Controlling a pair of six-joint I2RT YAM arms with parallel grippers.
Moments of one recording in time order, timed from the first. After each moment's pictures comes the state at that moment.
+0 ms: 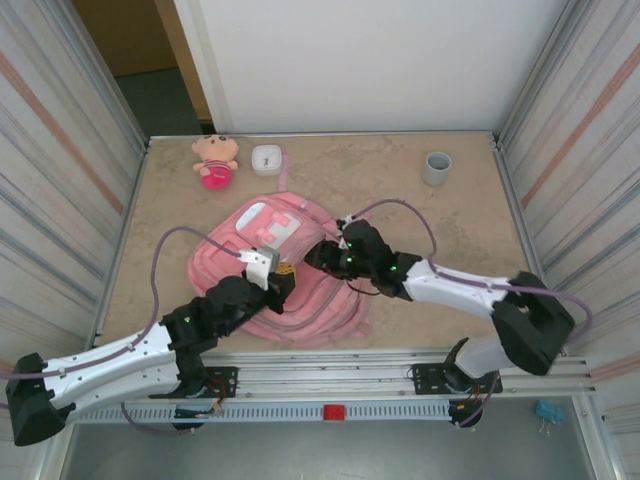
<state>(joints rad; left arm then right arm) -1.06 0.73 0.45 -0.01 -0.32 -0.40 0.85 1.35 0.75 0.06 -0.15 1.06</state>
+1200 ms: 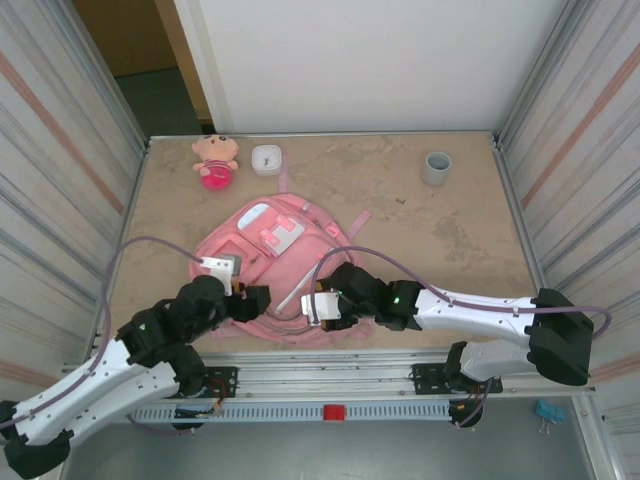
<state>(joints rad) -0.91 0.55 0.55 -0.68 -0.18 -0.68 1.13 1.26 0.73 -0.24 0.02 -0.70</state>
